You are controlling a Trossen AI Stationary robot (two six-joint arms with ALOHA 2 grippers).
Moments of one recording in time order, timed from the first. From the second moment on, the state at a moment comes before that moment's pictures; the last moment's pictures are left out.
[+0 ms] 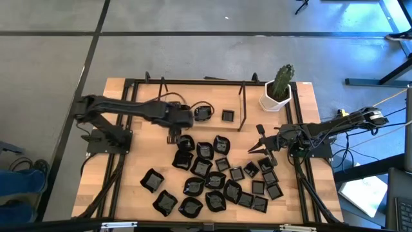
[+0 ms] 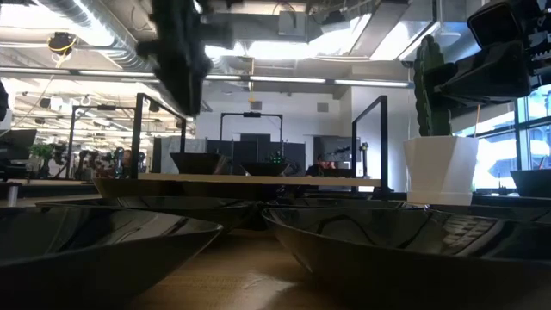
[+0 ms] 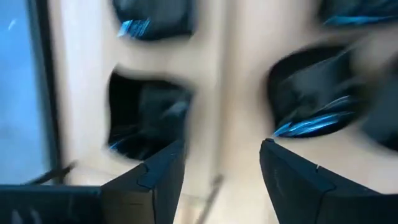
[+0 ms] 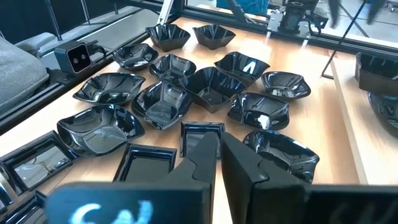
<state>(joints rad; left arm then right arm) 0.02 1.52 1.26 -1.05 -0.28 0.03 0.19 0.62 0.17 0.20 -0.11 -0.16</state>
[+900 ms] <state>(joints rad) -0.20 0.62 0.10 0.83 -0.37 0.39 0.18 0.62 0.17 0.28 -0.08 -0.09</state>
